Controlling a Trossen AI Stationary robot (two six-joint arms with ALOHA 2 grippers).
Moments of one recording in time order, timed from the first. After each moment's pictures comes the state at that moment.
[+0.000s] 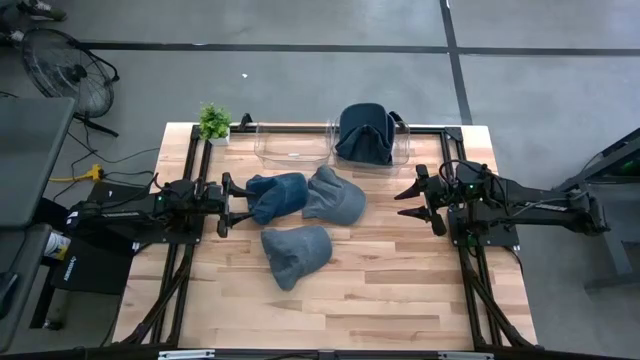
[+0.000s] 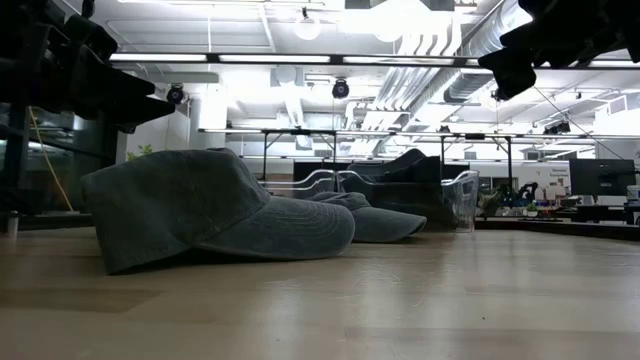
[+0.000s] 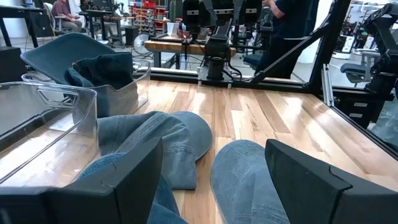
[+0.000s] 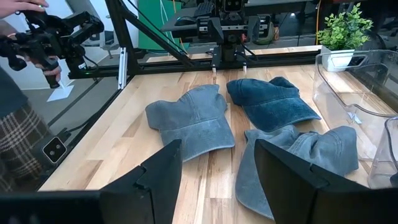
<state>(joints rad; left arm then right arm) 0.10 0.06 0.02 0.00 0.05 -0.06 -0.21 0.48 0.40 -0.14 -0.35 0.04</state>
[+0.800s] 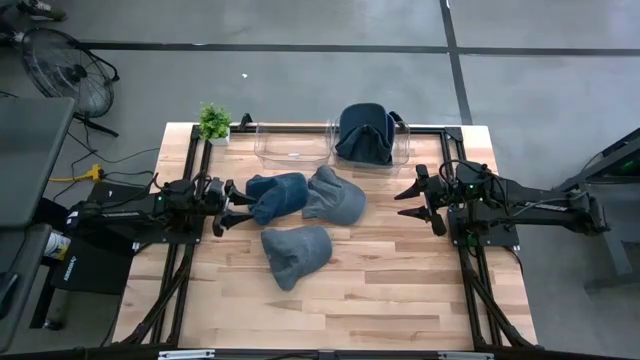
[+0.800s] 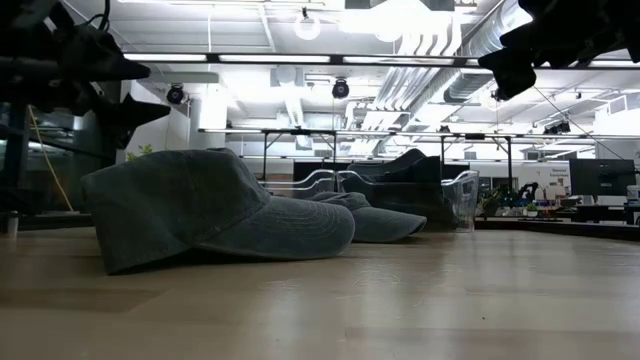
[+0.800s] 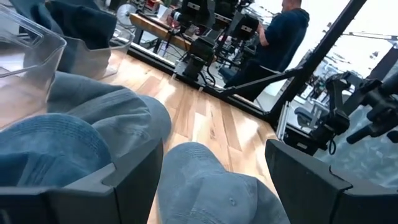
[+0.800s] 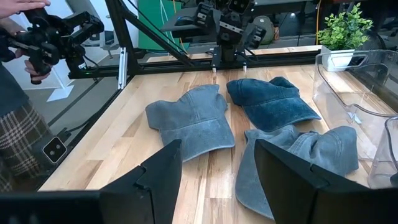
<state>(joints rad) 0.10 0.06 0.02 0.01 0.12 -0.45 -0.21 0.48 0.40 -0.14 -0.35 0.04</state>
